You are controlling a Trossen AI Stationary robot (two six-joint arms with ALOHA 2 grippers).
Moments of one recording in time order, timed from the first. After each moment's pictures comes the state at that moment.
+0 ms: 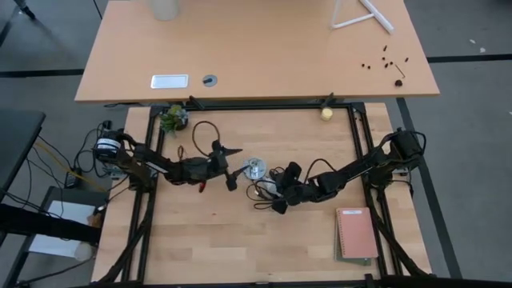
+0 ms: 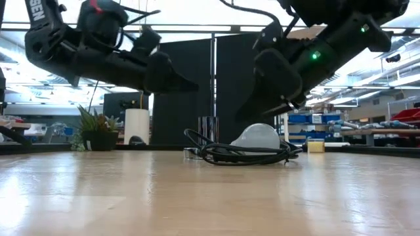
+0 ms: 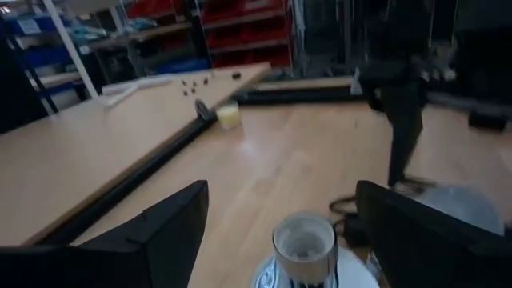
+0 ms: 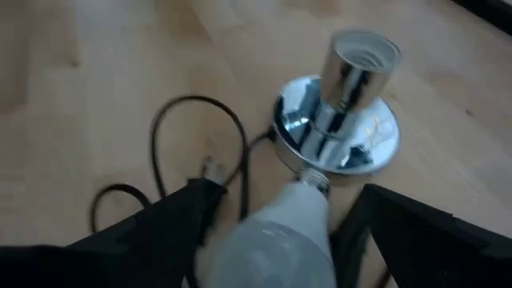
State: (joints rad) left arm -0.04 1.60 0.39 1.14 -0.46 0.10; right arm 0.29 1.70 0.79 0.16 0.59 0.45
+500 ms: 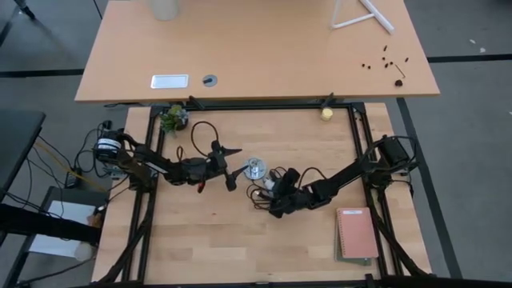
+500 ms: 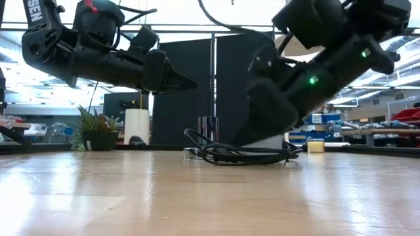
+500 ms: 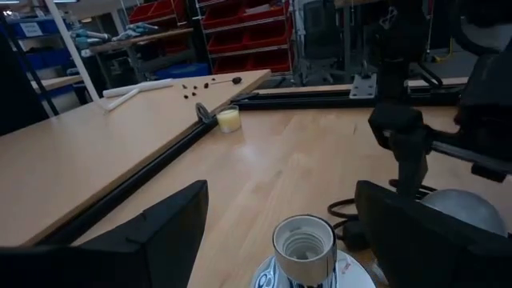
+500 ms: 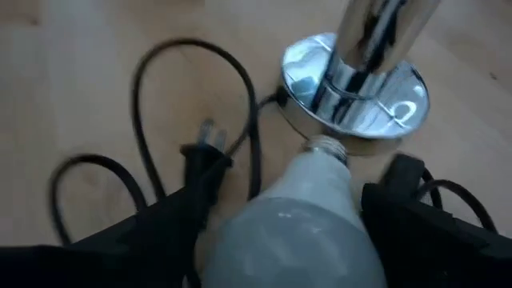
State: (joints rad) left arm -0.04 1.60 0.38 1.15 -0.46 0.10; right arm 0.32 1.86 0.81 0.21 0.66 0.52
